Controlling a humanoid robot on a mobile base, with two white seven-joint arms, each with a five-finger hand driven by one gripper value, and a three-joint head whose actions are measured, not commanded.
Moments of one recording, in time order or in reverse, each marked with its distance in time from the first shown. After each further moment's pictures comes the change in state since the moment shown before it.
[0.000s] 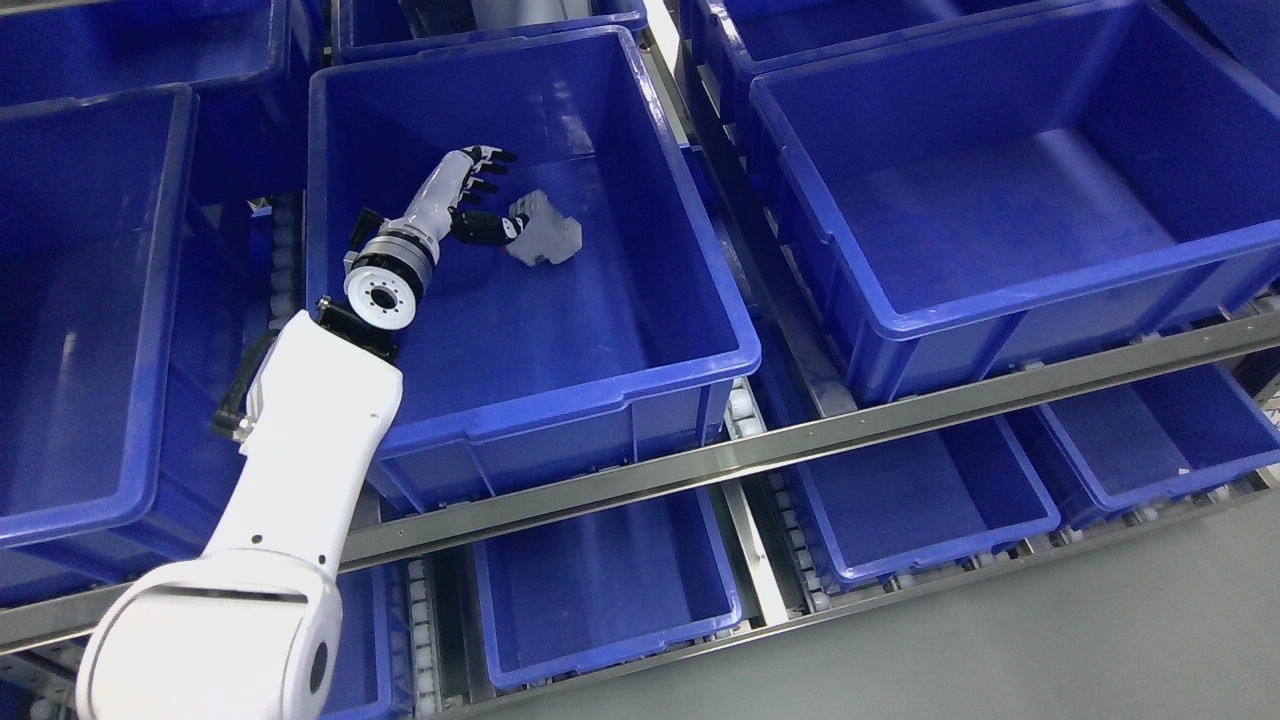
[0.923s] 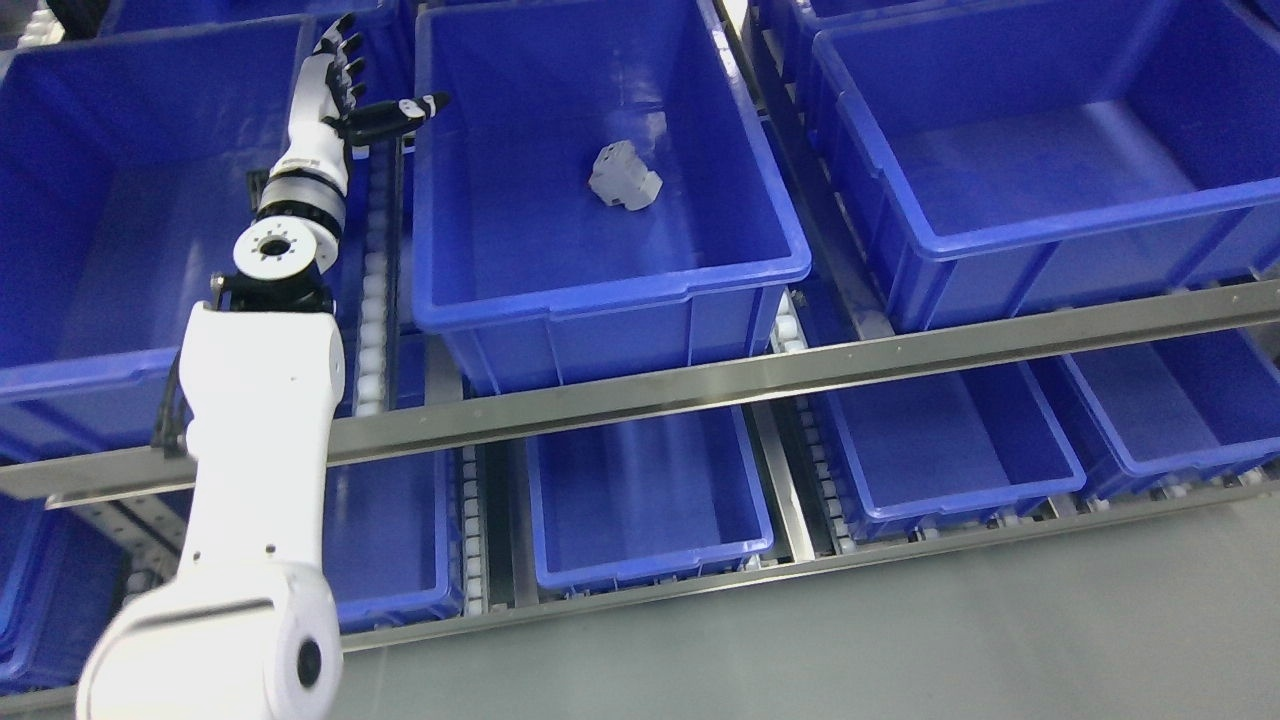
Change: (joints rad) left arm 0.135 -0.006 0.286 -0.404 0.391 0.127 0.074; right arm 0.000 0.000 0.000 0.000 0.000 -0.002 -0.008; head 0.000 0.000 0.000
